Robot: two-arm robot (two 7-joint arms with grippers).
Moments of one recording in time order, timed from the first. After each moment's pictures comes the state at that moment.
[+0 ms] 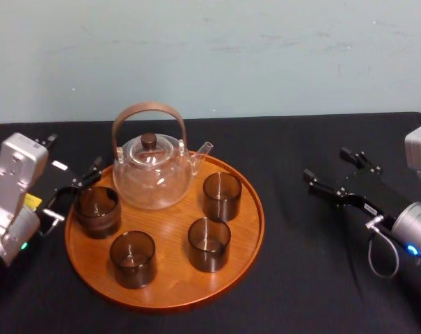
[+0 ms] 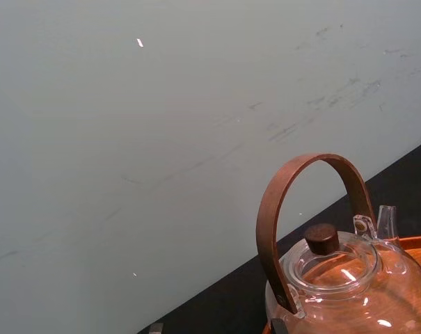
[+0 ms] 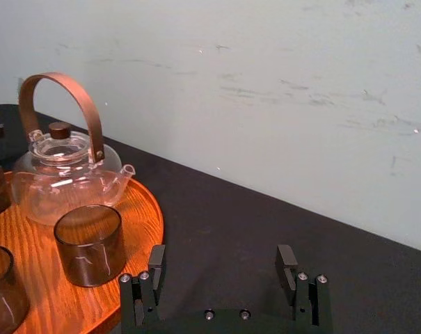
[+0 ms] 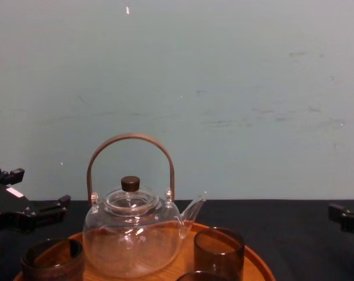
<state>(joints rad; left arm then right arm) -0.20 0.60 0.45 -1.41 -0.25 -0.12 0.03 0.09 0.53 -0.27 -1.51 0.41 -0.03 0.33</state>
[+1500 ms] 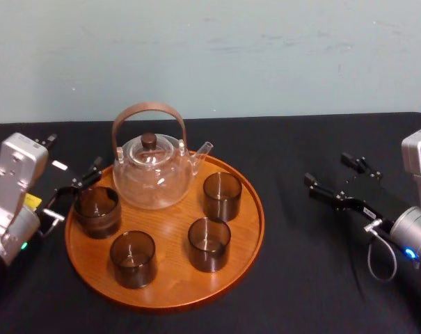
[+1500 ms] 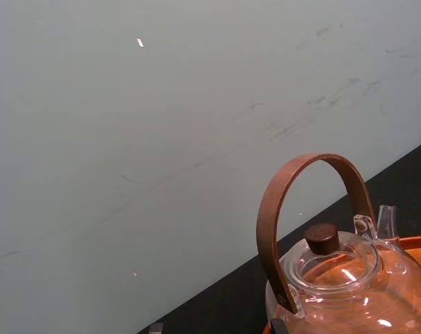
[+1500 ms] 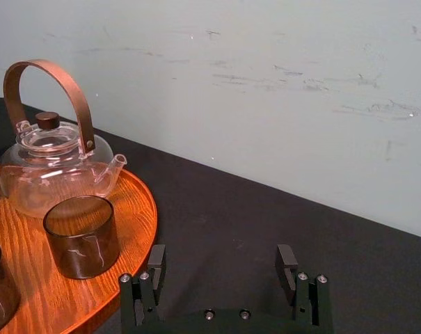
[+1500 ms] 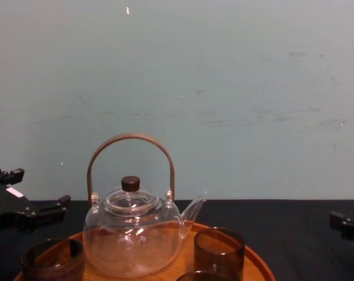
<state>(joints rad) -0.20 0.60 0.45 -1.41 -0.25 -0.12 0.03 0.08 0.50 -0.25 -1.49 0.38 -0.01 0.32</state>
